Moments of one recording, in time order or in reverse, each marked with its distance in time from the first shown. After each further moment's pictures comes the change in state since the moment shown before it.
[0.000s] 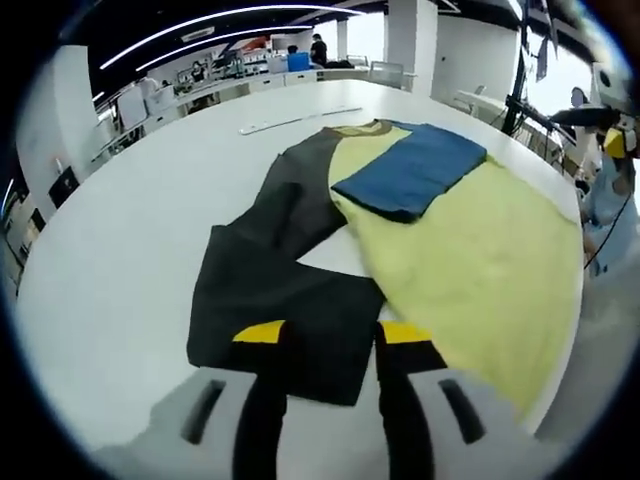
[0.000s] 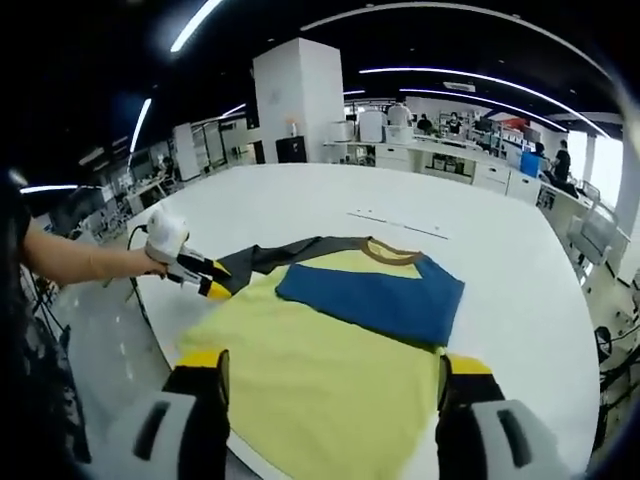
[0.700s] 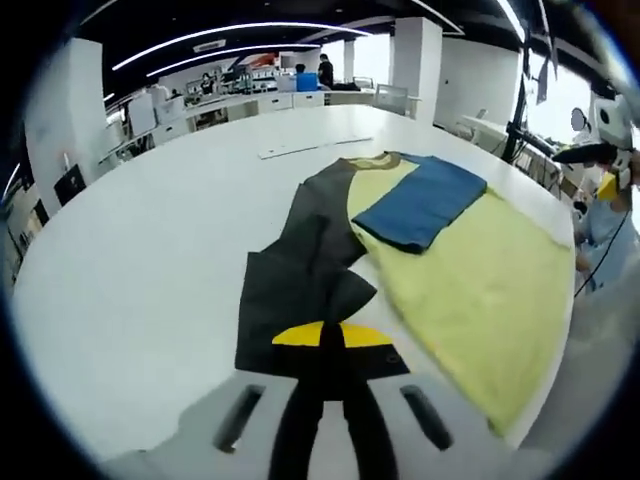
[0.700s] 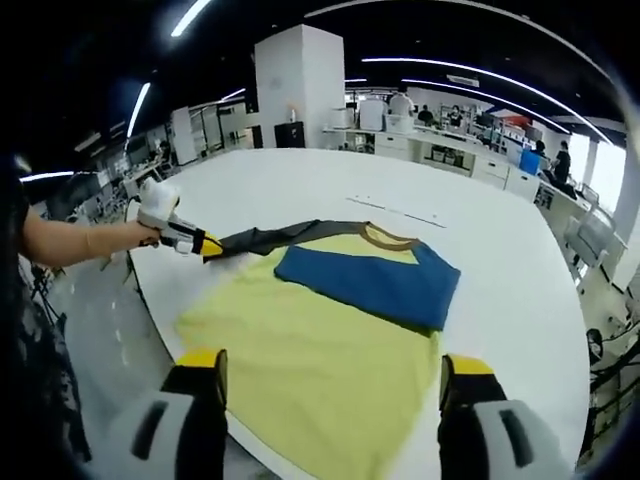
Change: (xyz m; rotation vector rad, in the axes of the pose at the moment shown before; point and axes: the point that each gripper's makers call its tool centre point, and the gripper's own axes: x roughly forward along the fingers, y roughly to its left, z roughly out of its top) left arm -0.034 0.036 0.022 -0.082 -0.134 0.051; right arm -0.011 0.010 -0.010 -0.046 0.051 -0.011
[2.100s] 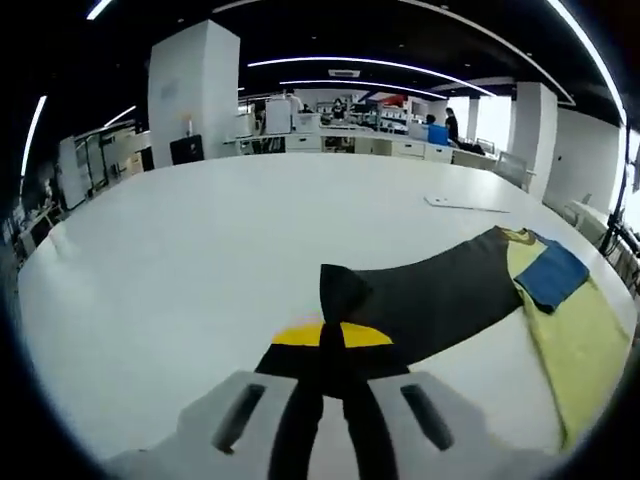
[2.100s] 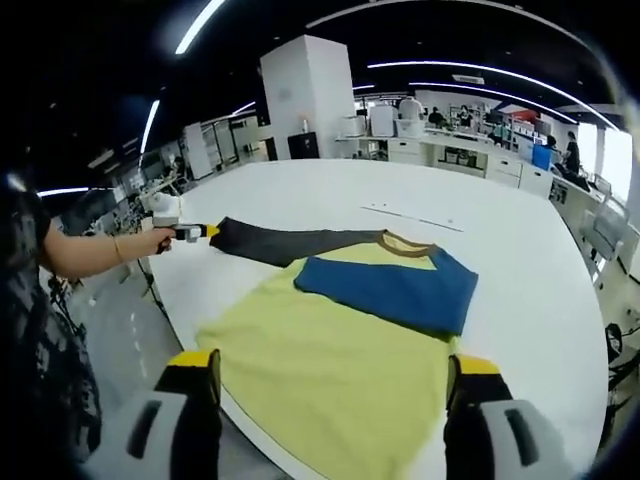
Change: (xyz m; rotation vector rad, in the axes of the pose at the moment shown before) left arm -0.054 0.147 -0.024 -0.282 -0.140 0.423; right arm -0.001 0.010 0.005 0.045 -0.029 0.091
